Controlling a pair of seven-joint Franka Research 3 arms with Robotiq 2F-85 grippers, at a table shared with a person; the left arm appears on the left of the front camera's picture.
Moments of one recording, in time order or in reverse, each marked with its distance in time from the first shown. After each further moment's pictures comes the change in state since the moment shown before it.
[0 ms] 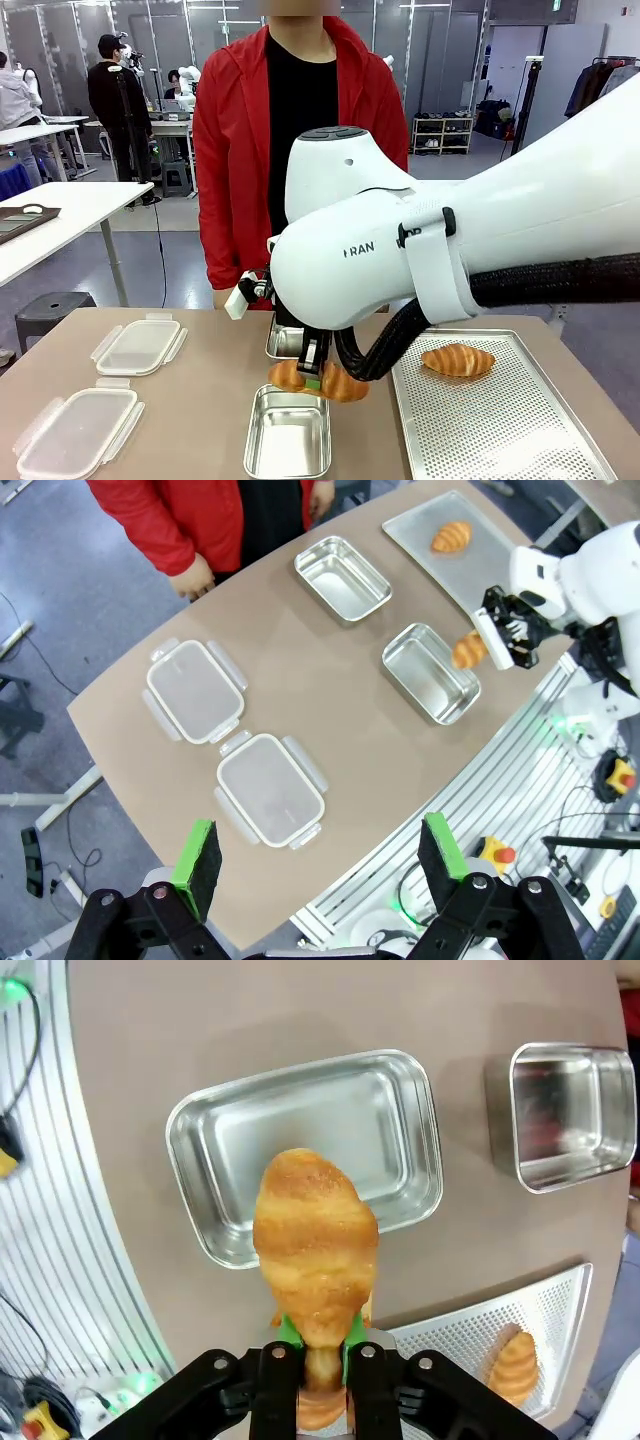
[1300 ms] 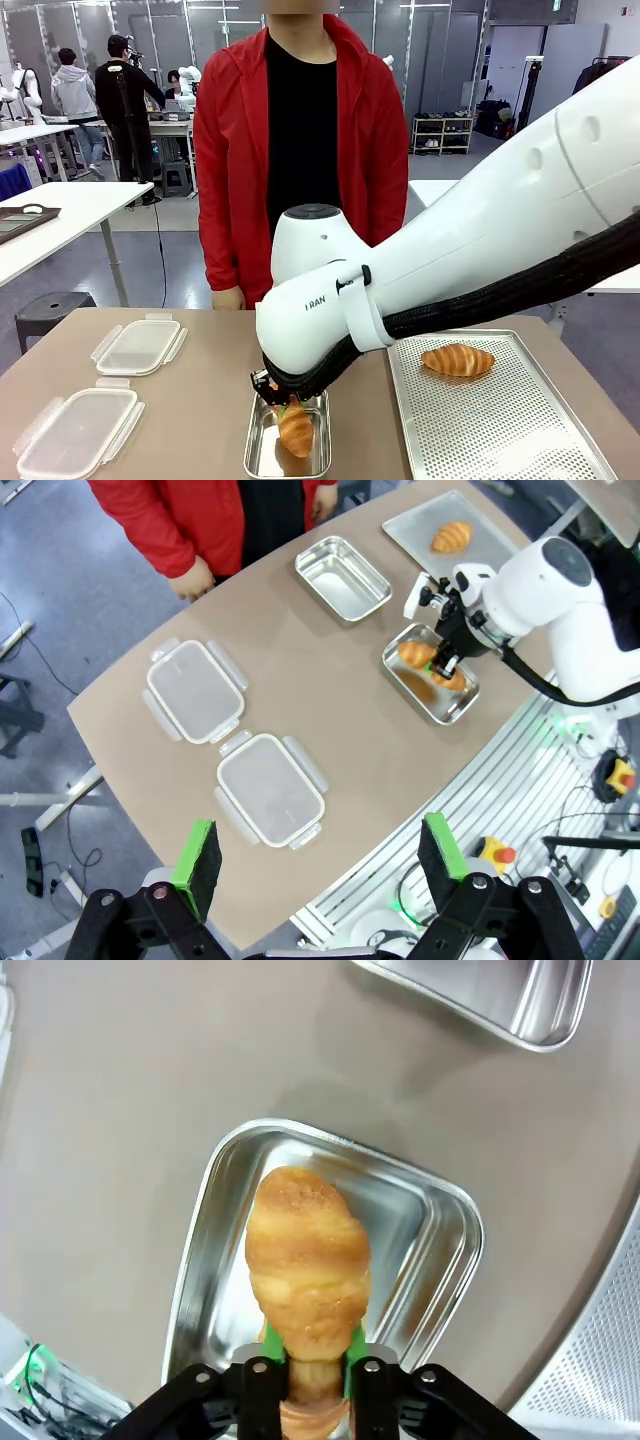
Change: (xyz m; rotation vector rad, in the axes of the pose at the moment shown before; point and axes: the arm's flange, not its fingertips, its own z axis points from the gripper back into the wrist) left arm 0.000 0.000 0.000 0.000 0.000 0.000; right arm 0.030 -0.022 -0.109 0.054 0.015 -0.998
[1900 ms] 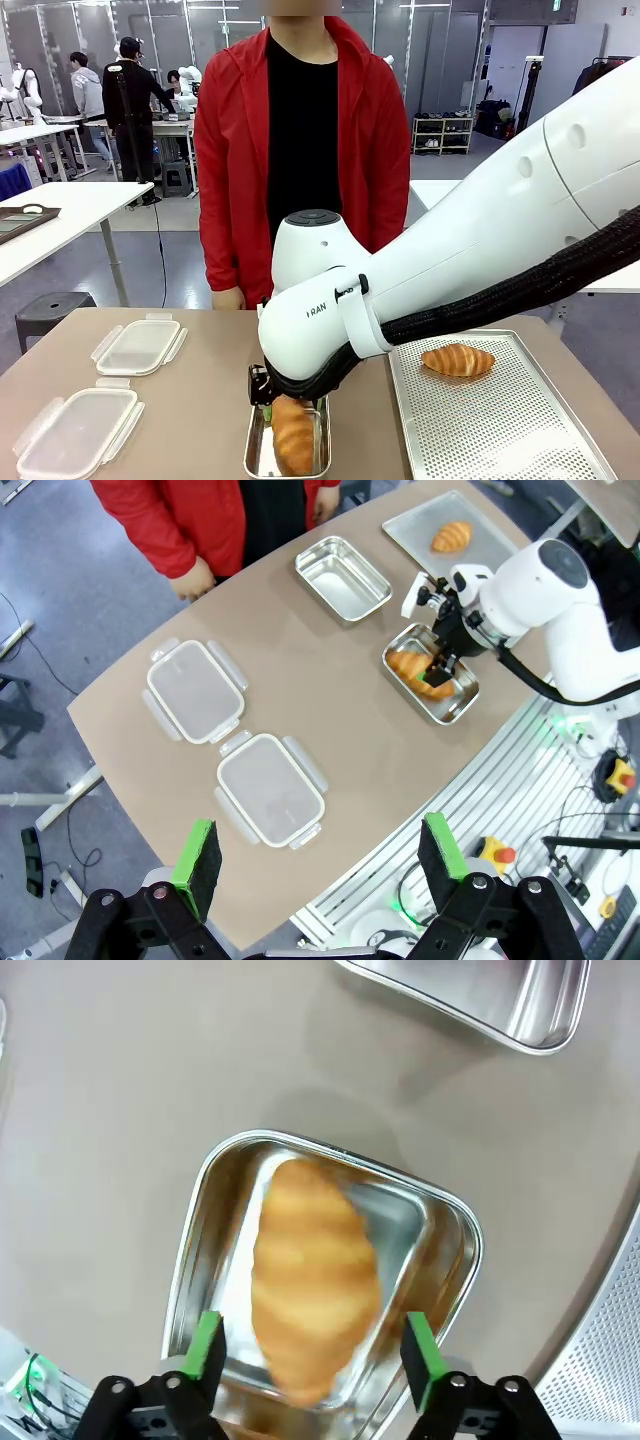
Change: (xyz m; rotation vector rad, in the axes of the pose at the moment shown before) left arm 0.000 0.000 0.000 0.000 0.000 0.000; right arm 0.000 -0.001 -0.004 -0.002 -0.003 -0.015
